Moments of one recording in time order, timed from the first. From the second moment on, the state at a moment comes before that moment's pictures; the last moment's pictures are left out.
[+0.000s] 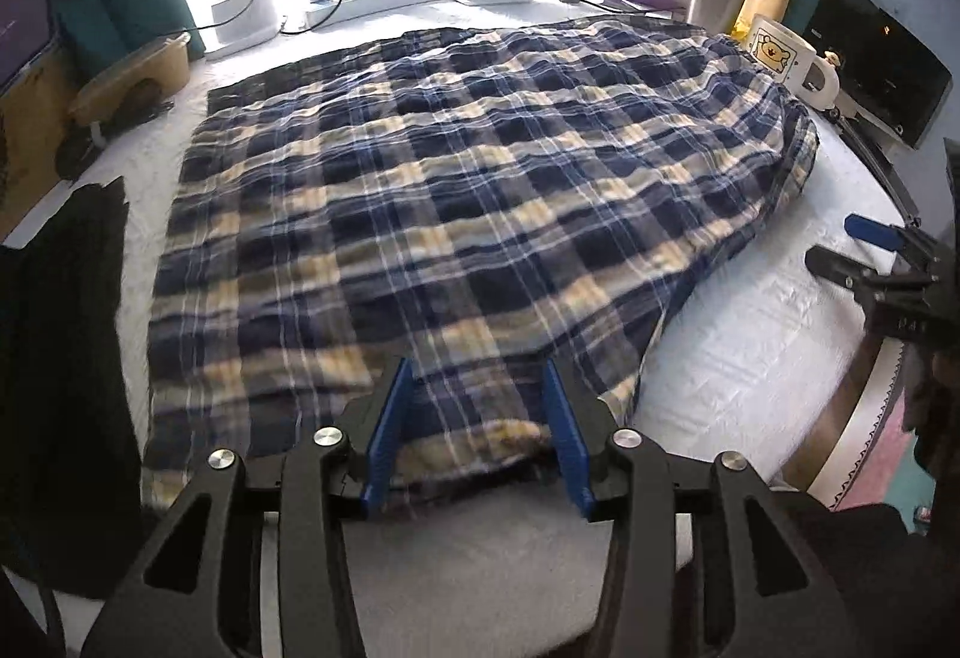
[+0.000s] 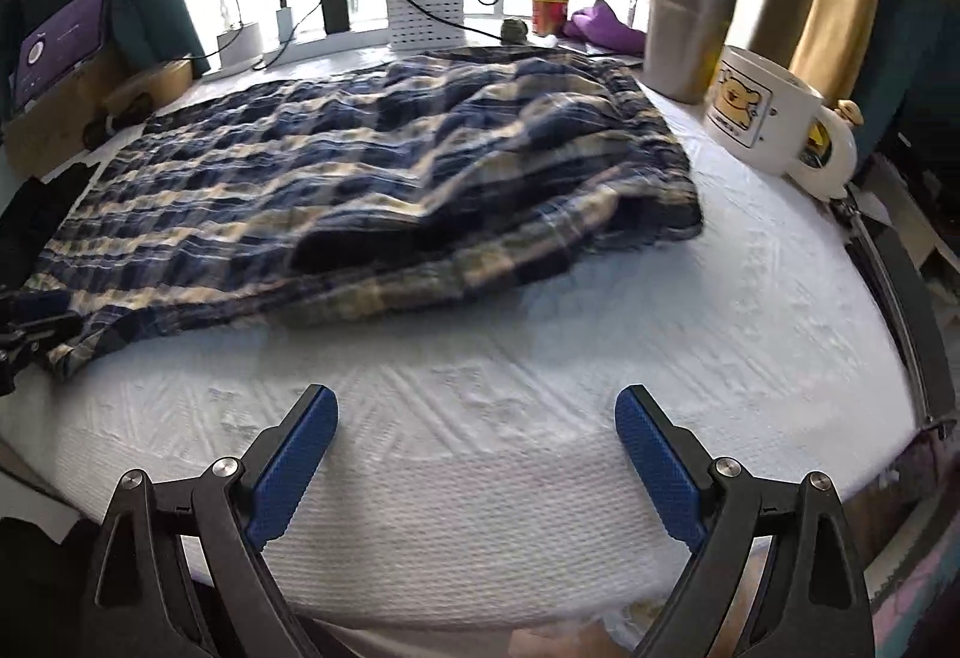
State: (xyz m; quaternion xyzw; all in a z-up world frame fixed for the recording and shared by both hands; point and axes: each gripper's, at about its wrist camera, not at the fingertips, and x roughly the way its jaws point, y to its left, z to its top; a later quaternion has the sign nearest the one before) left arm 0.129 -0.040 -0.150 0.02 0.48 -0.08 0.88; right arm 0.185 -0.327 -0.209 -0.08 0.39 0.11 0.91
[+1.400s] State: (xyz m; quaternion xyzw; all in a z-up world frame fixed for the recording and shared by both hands) left arm 0.188 0.094 -0.123 -0.05 0.43 0.06 0.90; right arm 0.244 -0.345 -0.197 0.07 0.40 0.14 0.90
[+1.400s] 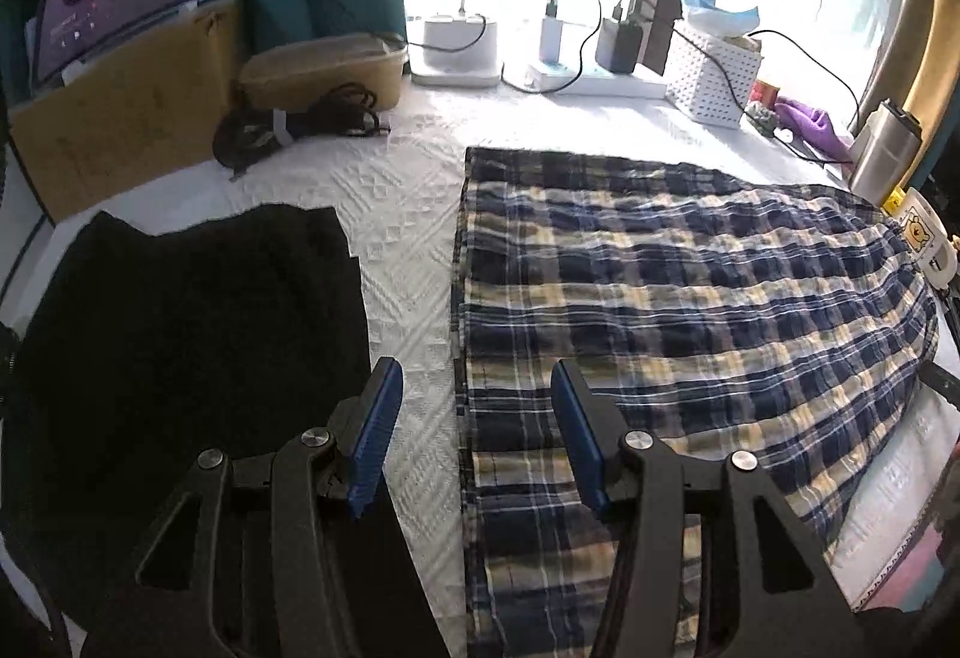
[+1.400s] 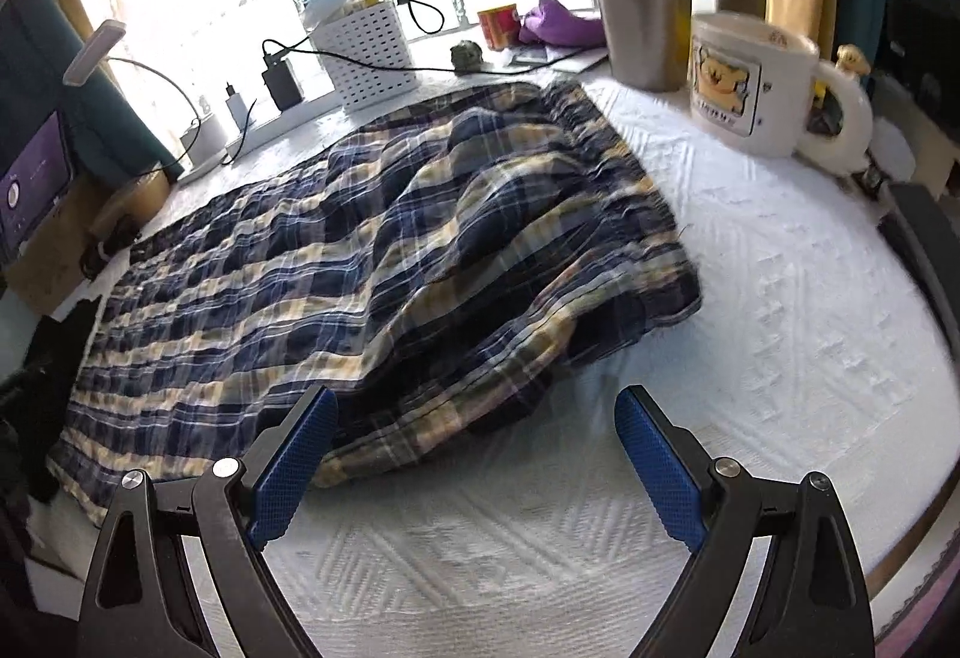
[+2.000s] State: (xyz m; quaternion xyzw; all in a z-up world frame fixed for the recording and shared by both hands) left arm 0.203 0.122 -0.133 -0.07 0.44 0.08 0.89; right arm 0.306 -0.338 -0.191 0.13 0.39 0.14 0.90
